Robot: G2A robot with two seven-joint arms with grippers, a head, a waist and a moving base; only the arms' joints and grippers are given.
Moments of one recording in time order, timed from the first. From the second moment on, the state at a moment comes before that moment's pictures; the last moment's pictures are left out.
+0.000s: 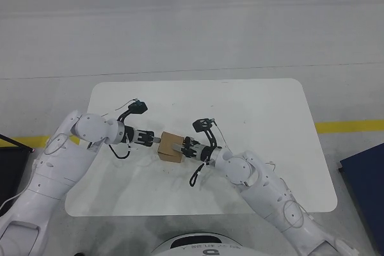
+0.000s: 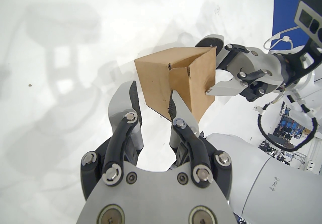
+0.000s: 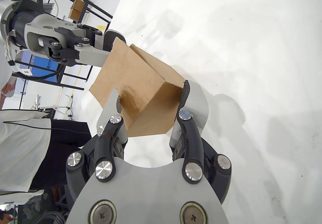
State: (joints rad) left arm 0.99 -0.93 -1.00 -1.44 0.20 -0.12 -1.20; right arm -1.30 -1.30 0.92 -1.51 -0.53 -0.10 0.50
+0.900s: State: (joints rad) left arm 1.00 -0.93 -0.99 -1.44 0.21 -0.11 -1.20; right arm -1.30 -1.30 0.92 -1.50 -0.53 -0.11 0.50
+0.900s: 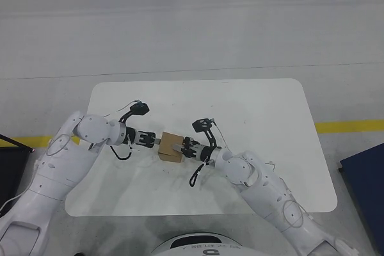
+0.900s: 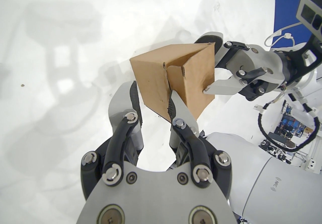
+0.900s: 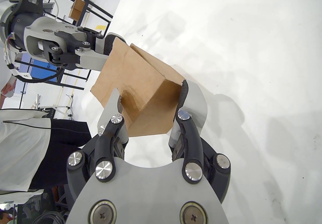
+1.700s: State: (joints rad) left arm 1.04 -0.92 -1.06 -1.47 0.18 -0.15 -1.17; right arm -1.30 -1.30 0.92 -1.51 -0.54 -0.11 0.50
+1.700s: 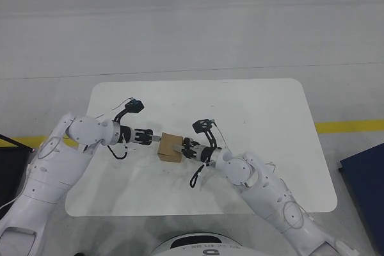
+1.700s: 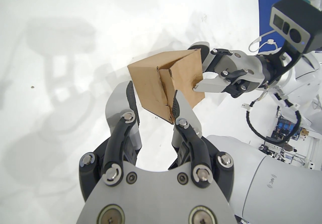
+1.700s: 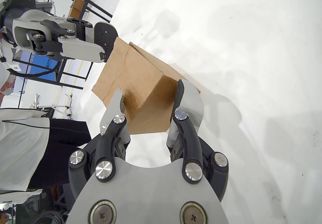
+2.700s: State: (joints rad) left arm 0.97 -0.94 -1.01 -1.39 0.18 -0.16 -1.19; right arm -1.31 -1.29 0.95 -1.55 -0.56 -0.09 0.49
